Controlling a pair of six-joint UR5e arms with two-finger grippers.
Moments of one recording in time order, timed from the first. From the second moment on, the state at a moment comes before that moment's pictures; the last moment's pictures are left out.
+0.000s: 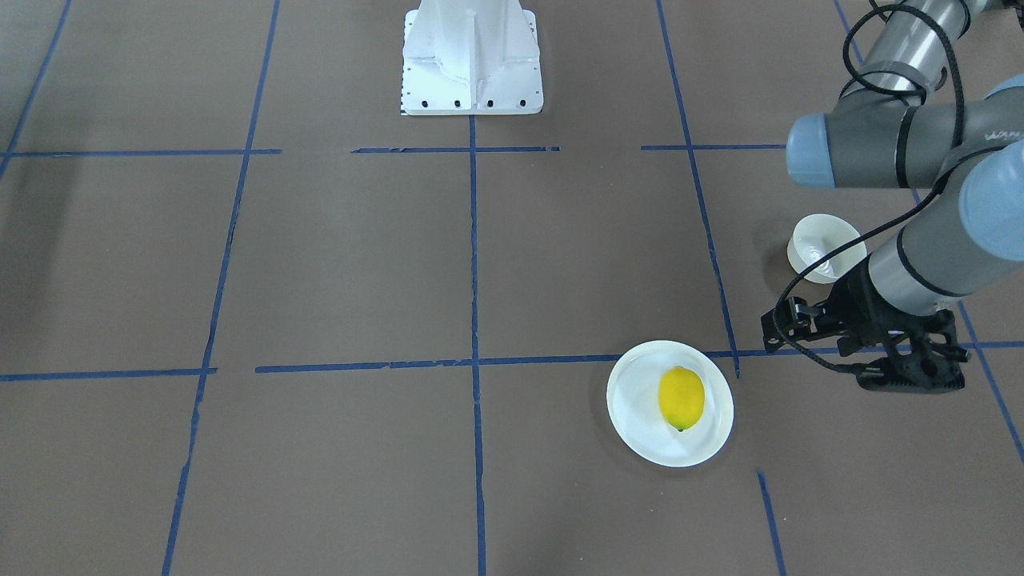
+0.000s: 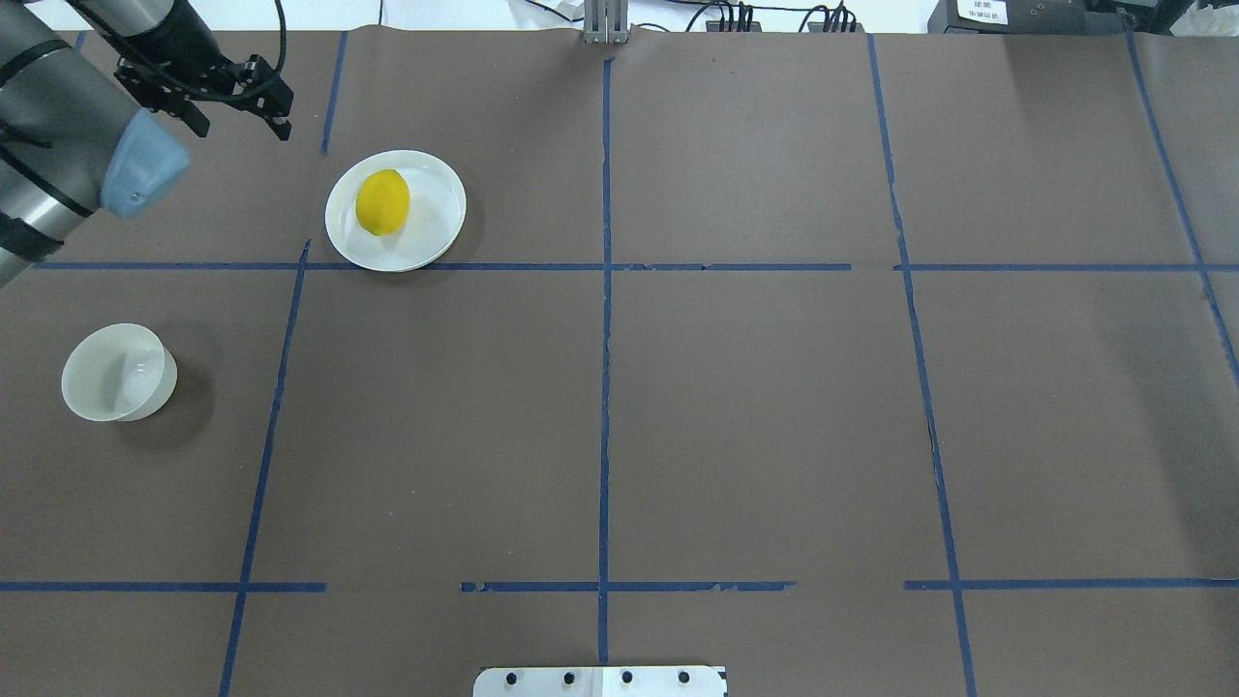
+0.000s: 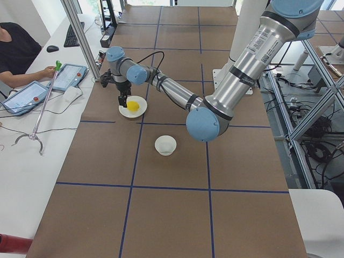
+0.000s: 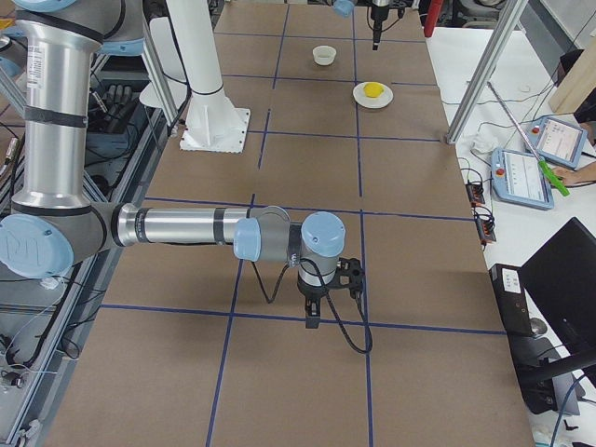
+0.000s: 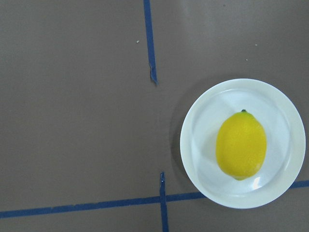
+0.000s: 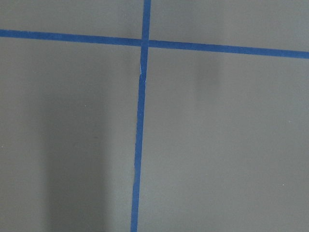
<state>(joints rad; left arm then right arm) -1.09 -2.21 -1.41 -1.62 -2.27 -0.62 1.54 -1.71 1.75 -1.64 2.28 -0.05</state>
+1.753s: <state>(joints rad) -0.88 -2.35 -1.03 -2.01 -2.10 -0.82 1.54 -1.71 1.75 -1.64 2.28 -0.05</state>
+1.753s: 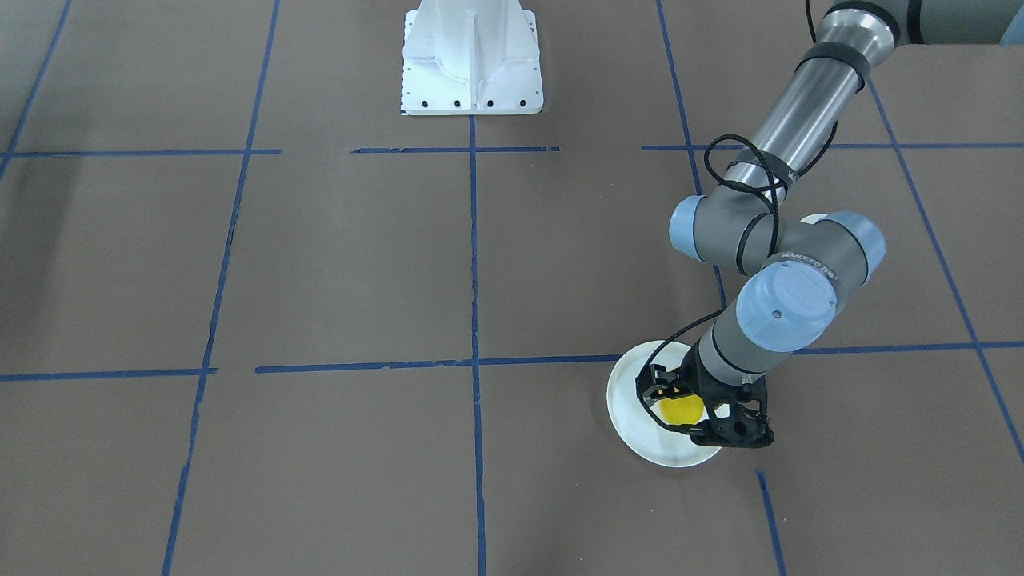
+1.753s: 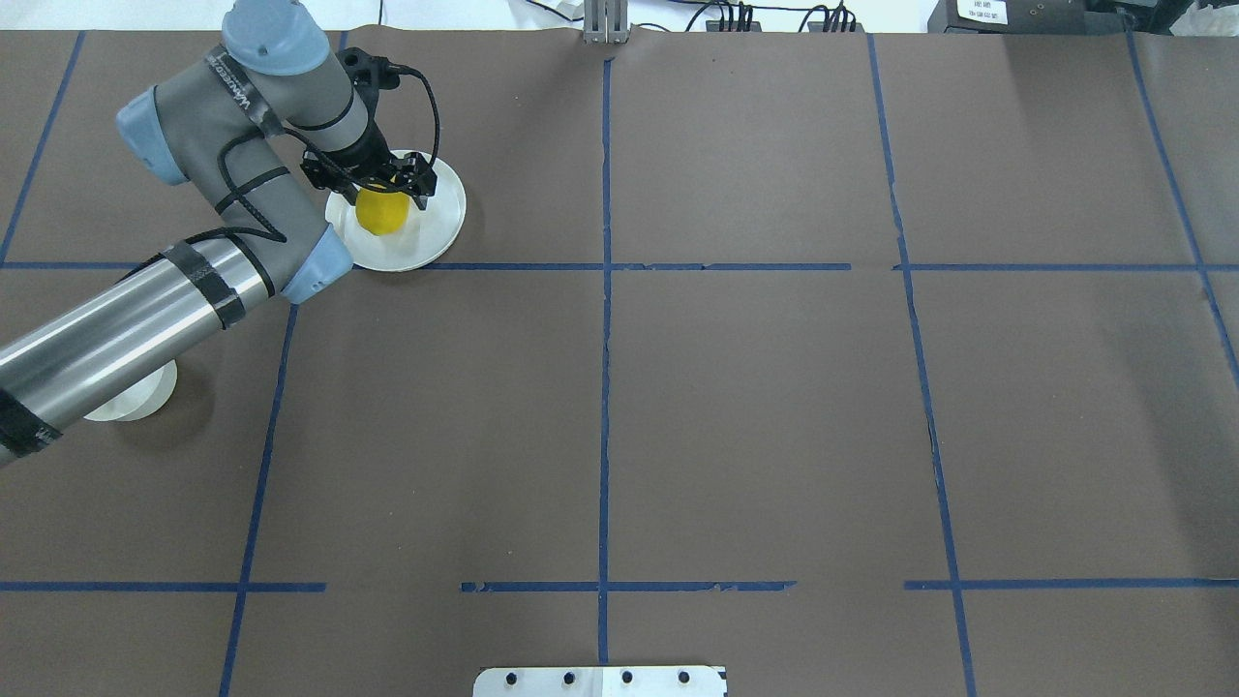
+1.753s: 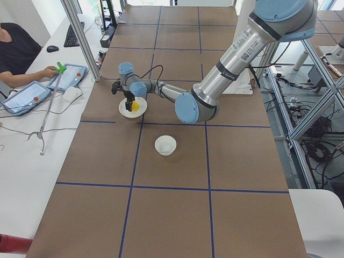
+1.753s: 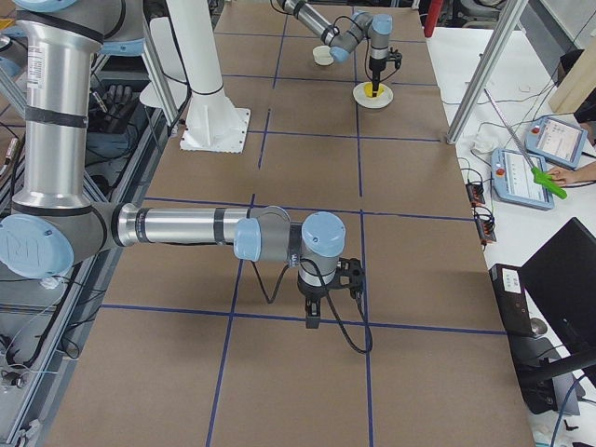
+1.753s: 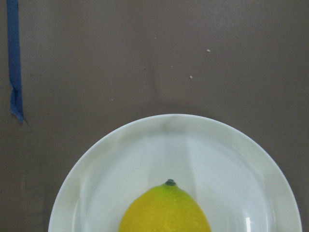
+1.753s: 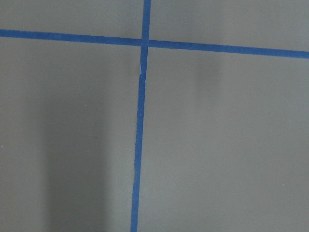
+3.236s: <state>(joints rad) -0.98 -2.04 -1.51 -1.86 -2.15 -0.81 1.54 -1.71 1.75 -1.64 2.28 -0.05</state>
